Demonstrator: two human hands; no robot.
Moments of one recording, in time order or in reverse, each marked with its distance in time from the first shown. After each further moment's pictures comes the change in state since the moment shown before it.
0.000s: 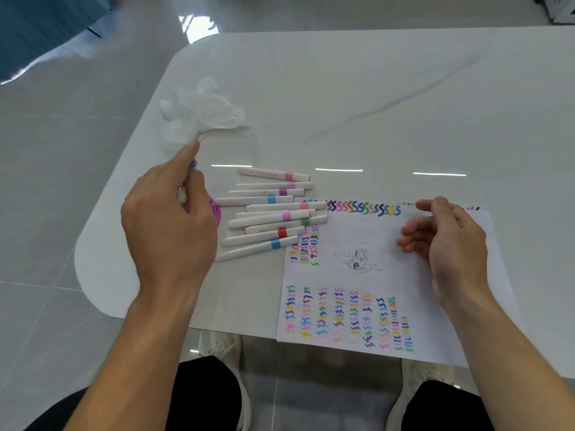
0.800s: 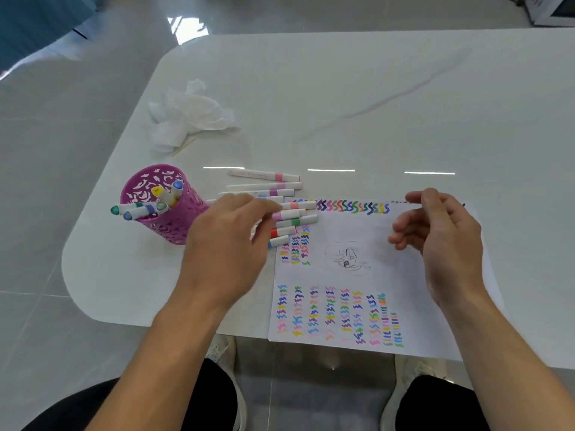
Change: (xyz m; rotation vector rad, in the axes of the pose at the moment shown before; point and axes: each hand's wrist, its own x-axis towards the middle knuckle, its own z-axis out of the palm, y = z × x) left_hand -0.026 0.019 0.019 0.083 -0.469 0.335; right_hand -0.014 -0.015 -0.004 0.023 -0.051 -0.108
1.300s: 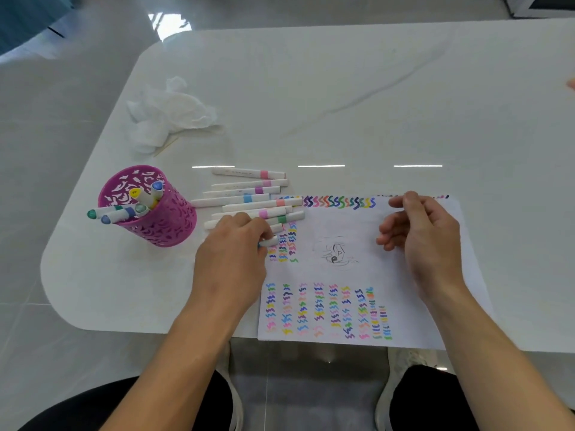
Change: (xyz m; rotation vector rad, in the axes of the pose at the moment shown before) left_hand -0.010 0.007 0.032 0.121 -0.231 -0.201; right_hand 0.000 0.013 -0.004 -0.121 0.037 0.055
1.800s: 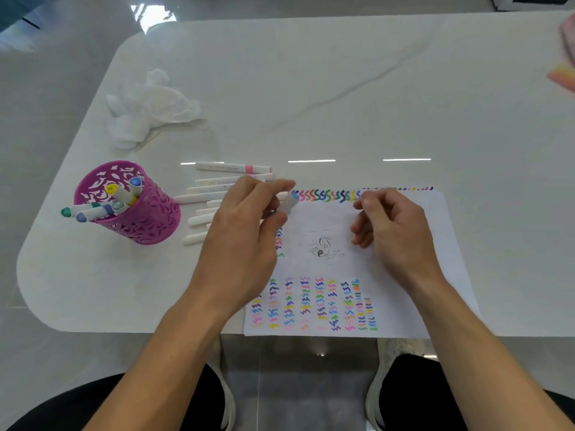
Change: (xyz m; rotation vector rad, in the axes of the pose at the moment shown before) left_hand 0.004 0.030 -0.014 -0.459 0.106 0.226; right_hand -0.004 -0.002 0.002 -0.197 -0.161 -0.098
